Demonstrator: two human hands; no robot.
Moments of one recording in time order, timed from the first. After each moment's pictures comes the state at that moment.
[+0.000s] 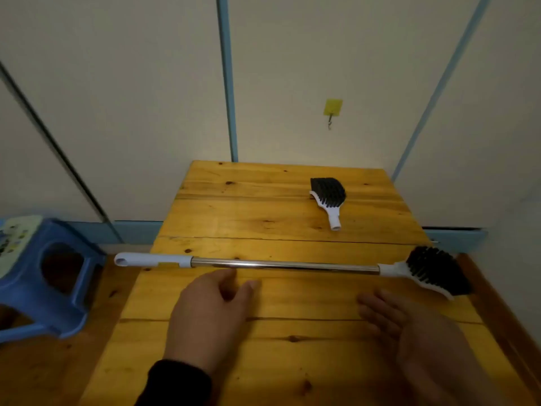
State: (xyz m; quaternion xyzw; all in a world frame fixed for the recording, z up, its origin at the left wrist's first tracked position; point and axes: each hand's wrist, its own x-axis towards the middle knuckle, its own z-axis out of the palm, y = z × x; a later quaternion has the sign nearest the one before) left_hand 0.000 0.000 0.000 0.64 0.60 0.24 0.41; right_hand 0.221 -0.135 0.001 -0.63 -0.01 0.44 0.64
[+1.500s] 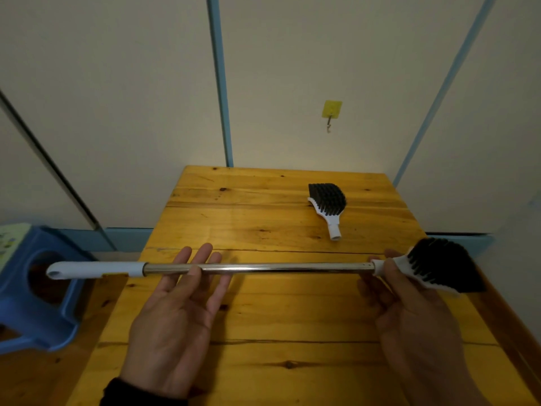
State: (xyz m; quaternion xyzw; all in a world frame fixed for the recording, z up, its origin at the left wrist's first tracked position) left_hand 0.004 0.030 0.002 0.13 0.41 0.51 0.75; right_hand 0.237 -0.085 -0.008 -0.53 -0.07 0.32 0.78
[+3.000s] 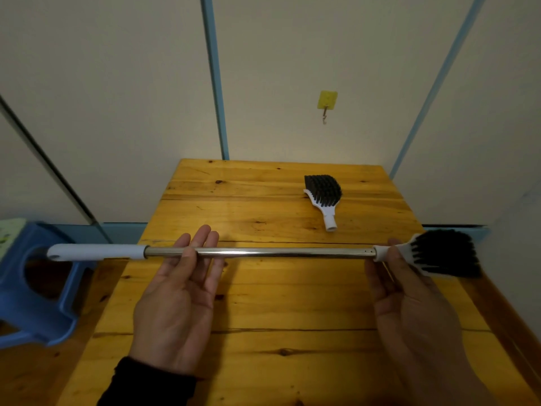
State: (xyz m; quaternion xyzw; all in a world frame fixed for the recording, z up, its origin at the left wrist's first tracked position) left_hand 0.017 0.030 0.003 0.15 0.38 0.55 0.73; right_hand 0.242 -0.089 -0.011 -0.43 0.01 0.33 0.84
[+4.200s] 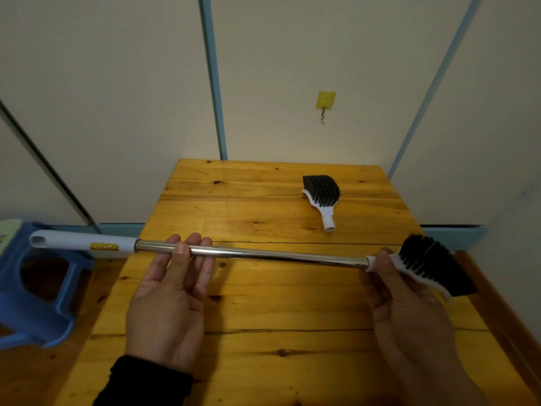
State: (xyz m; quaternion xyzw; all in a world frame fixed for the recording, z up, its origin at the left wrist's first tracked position) left_hand 0.017 0.033 -0.005 0.16 0.40 0.58 0.69; right_hand 0.241 -0.092 -0.023 -0.48 0.00 0.32 0.82
